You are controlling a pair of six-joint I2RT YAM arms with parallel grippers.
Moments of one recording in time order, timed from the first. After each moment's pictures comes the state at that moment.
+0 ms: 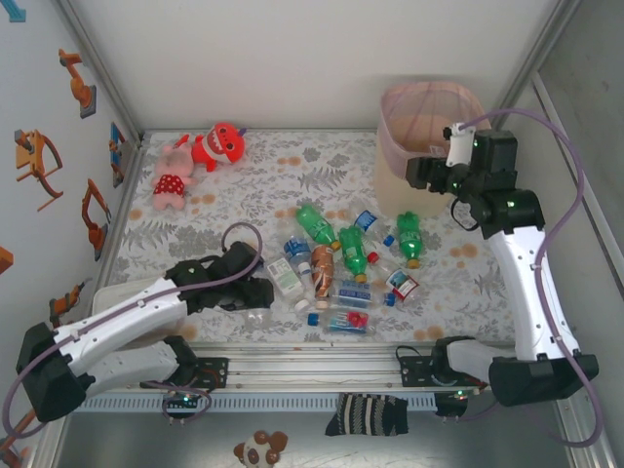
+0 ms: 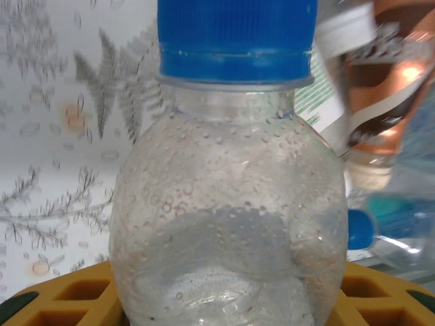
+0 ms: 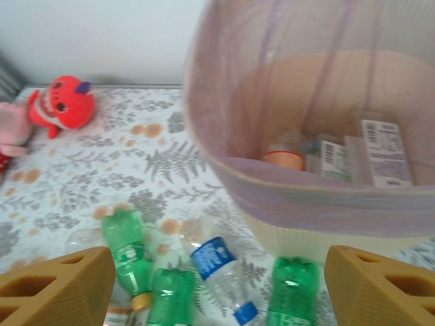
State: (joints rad) left arm -0.91 1.01 0.76 -0.86 -0.04 -0.86; right arm 0.14 1.17 1.41 -0.76 -0.24 0.11
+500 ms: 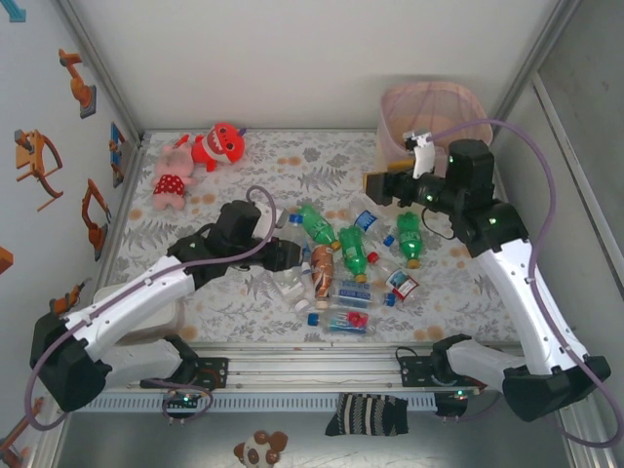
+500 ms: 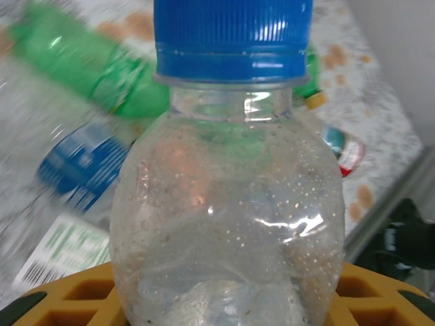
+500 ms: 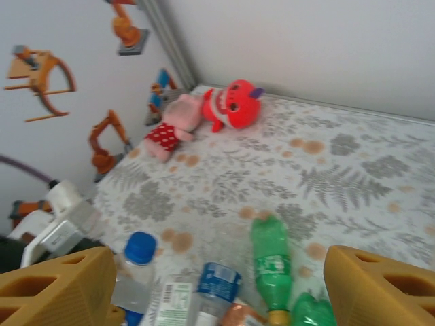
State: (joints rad) left arm -0.79 1.16 0.93 -0.48 0.27 -0.39; right arm 0.36 1.11 1.32 -0.57 -0.51 0.18
